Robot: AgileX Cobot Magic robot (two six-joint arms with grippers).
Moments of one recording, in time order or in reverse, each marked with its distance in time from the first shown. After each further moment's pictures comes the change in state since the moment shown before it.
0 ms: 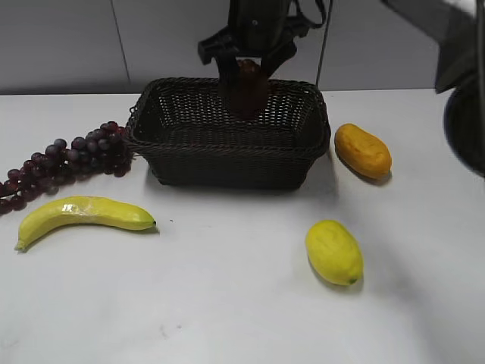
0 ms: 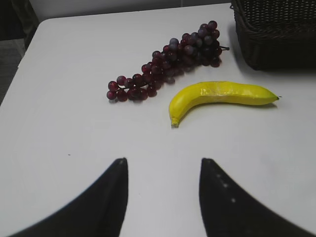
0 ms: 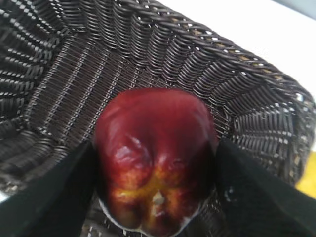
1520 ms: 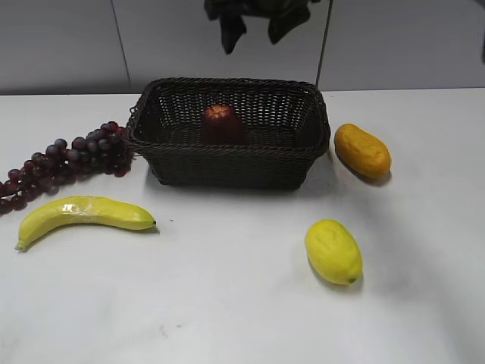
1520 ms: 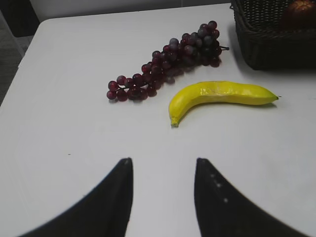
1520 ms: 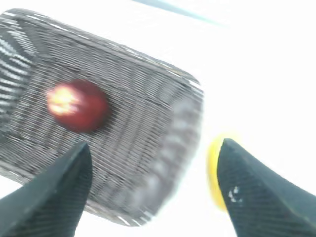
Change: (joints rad) left arm 0.000 0.000 0.001 0.000 0.000 0.000; right arm -0.050 -0.096 -0.010 0.060 -0.002 -0.017
